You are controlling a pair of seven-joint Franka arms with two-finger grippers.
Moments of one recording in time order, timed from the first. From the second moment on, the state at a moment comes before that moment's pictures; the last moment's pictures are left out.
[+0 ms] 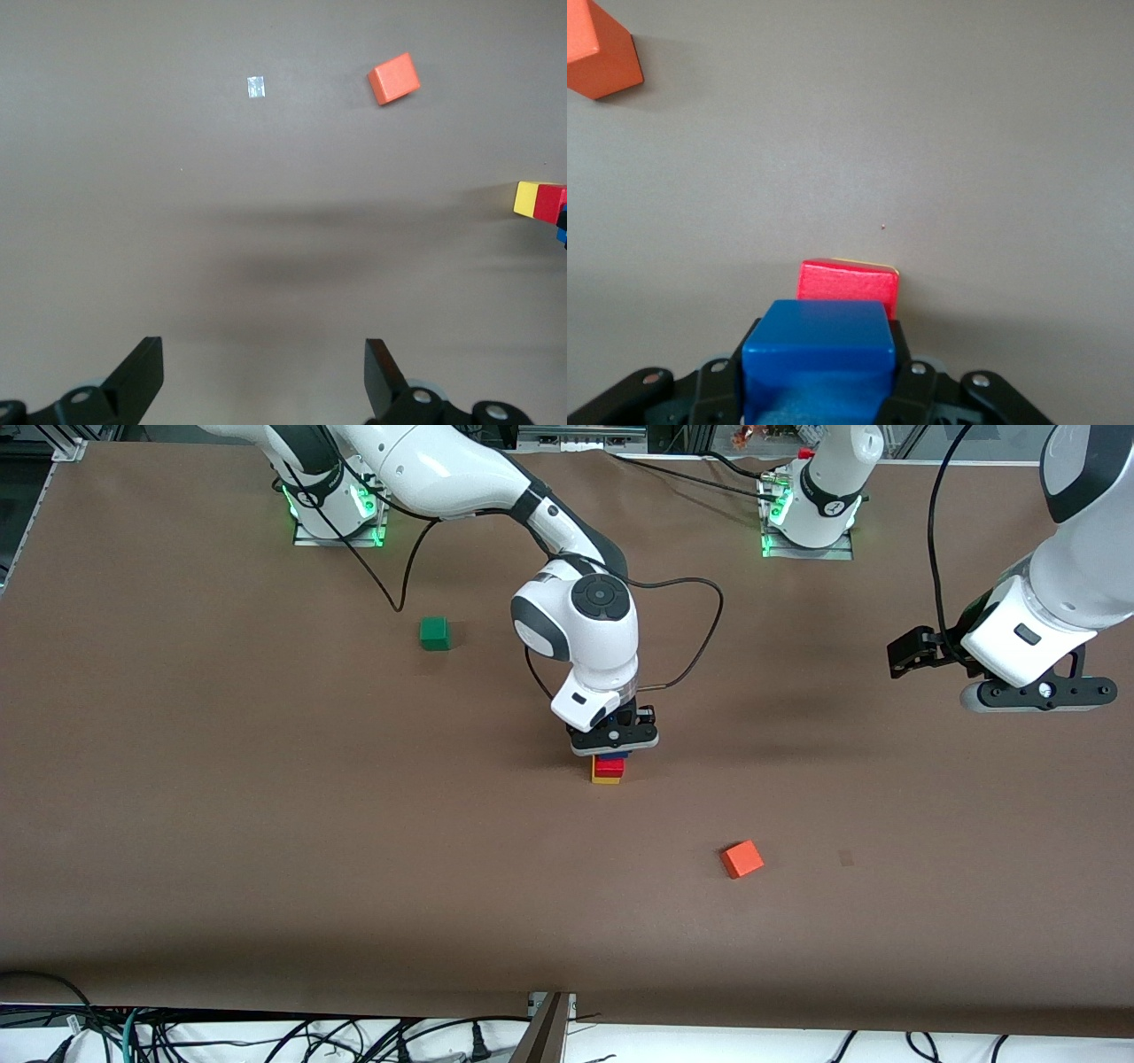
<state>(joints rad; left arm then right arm) -0.03 0.13 -0.11 -1.51 0.03 1.53 -0.17 0.85 0.93 -0.02 -1.07 -0.13 2.23 0.80</state>
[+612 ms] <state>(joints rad) -0.01 0.13 -0.11 -1.51 0.02 1.53 -0.17 0.85 0.93 -0.02 -1.07 -0.13 2.25 0.80</state>
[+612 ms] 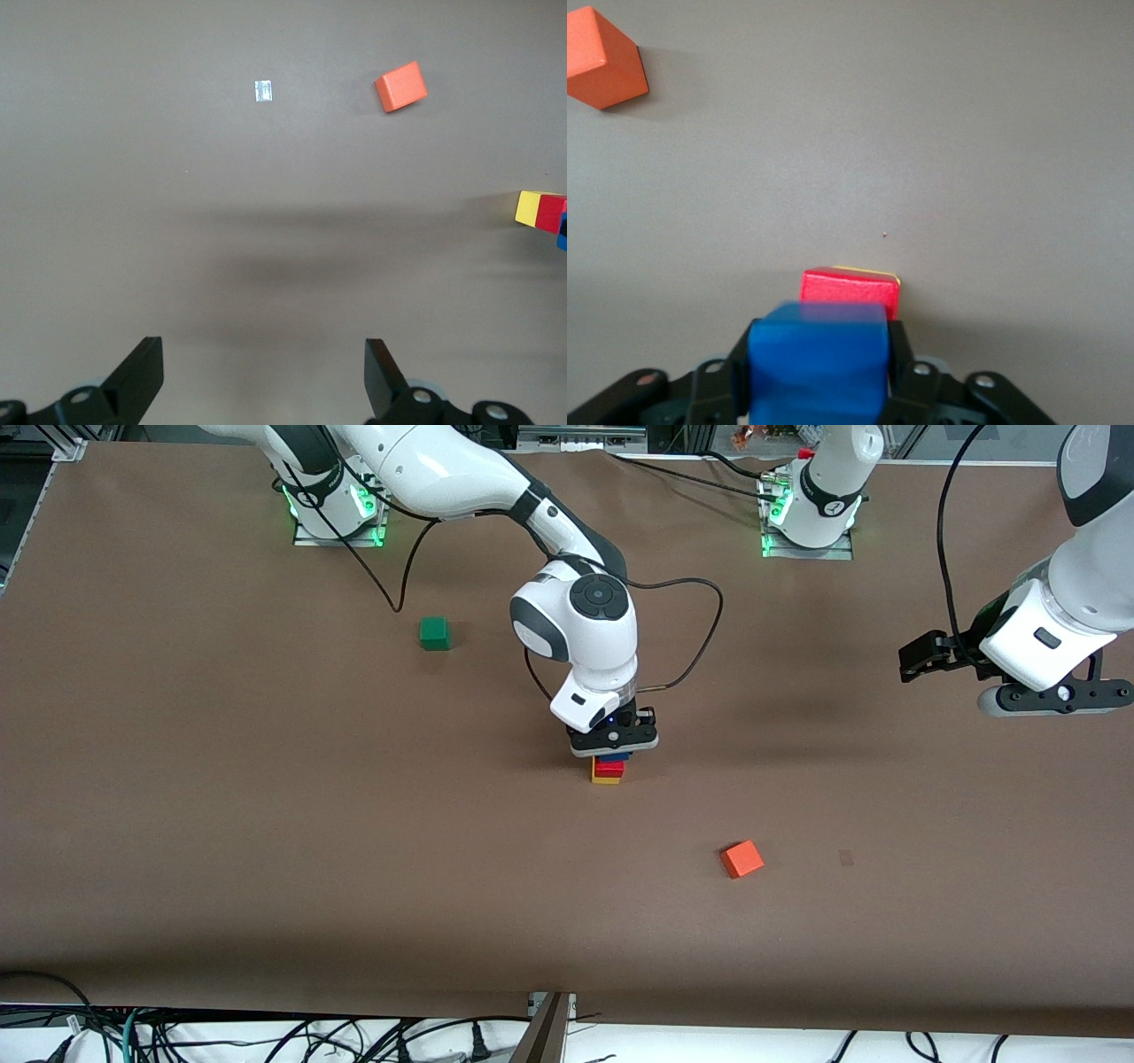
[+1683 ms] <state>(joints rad) -0.01 0.13 -0.11 -1.51 0.02 1.53 -0.17 0.77 0.85 -0.04 -1.01 -0.05 2.07 0.83</state>
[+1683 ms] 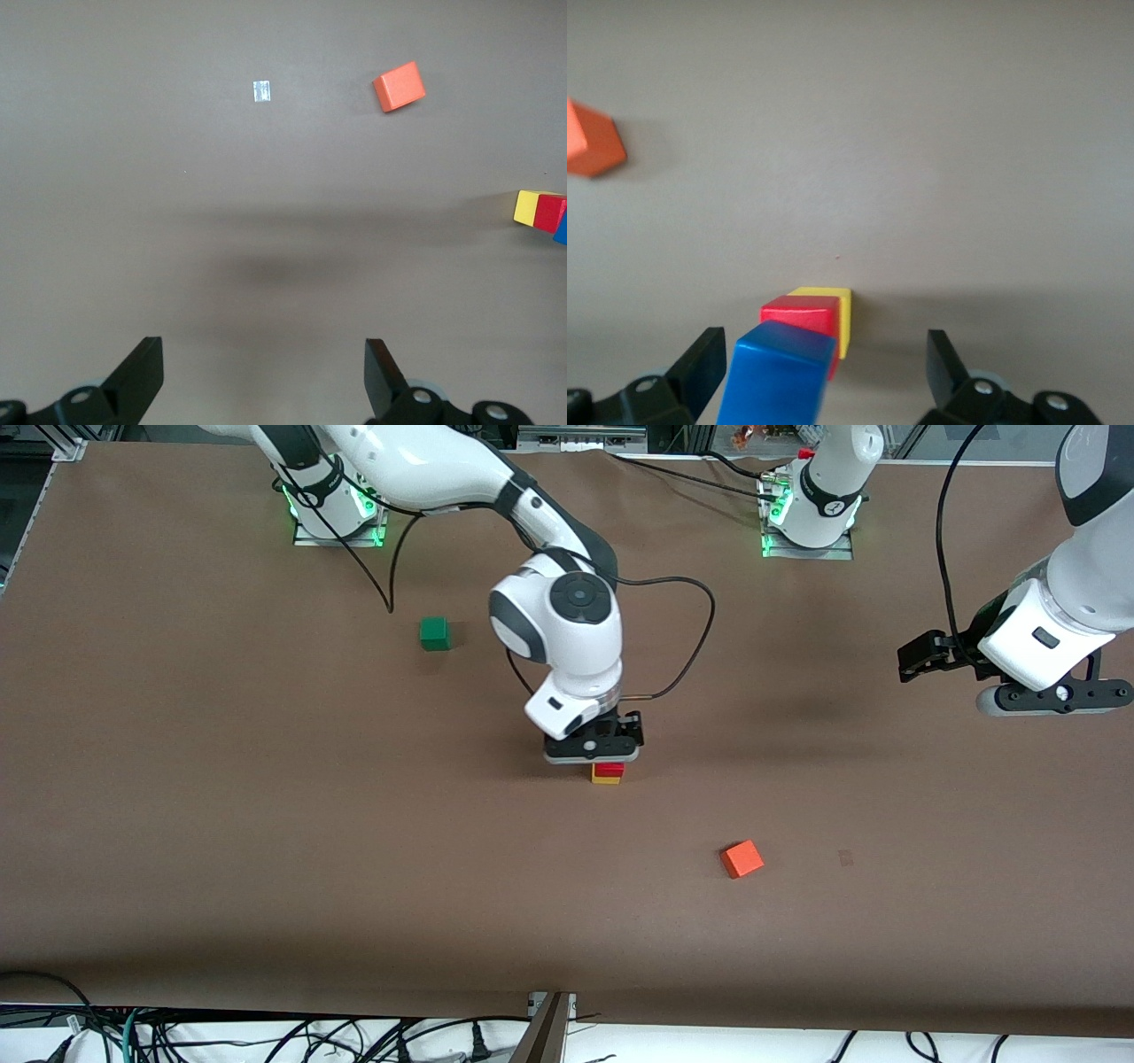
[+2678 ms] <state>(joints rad) -0.01 0.13 -0.11 -1.49 0.02 1.53 -0.17 0.43 0.50 -0.06 -1.01 0.14 1.45 0.41</state>
